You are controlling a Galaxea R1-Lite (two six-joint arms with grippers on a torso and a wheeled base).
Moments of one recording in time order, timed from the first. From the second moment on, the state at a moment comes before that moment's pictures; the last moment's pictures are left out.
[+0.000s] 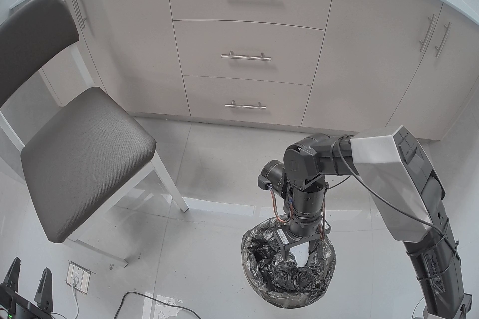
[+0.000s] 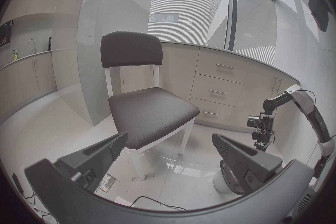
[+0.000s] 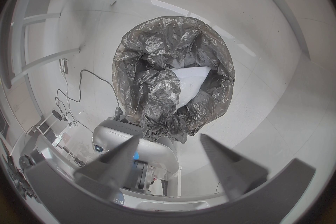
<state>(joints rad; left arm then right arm) 0.00 0.02 -0.04 0.04 0.07 -0.16 0.63 2.56 -2.00 1.11 -0.01 0.35</state>
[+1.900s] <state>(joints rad) 0.00 0.02 -0.04 0.04 0.08 -0.20 0.63 2.87 -2.00 0.72 -0.18 0.39</state>
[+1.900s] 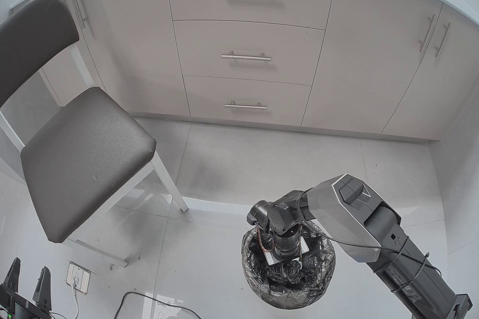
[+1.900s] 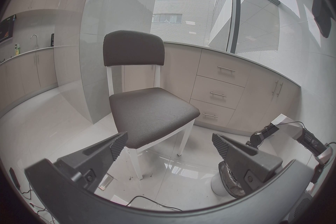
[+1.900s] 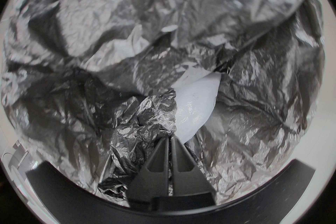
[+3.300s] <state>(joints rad) 0.00 0.02 -0.04 0.03 0.09 -0.10 0.64 2.79 -2.00 0.54 -0.28 0.35</state>
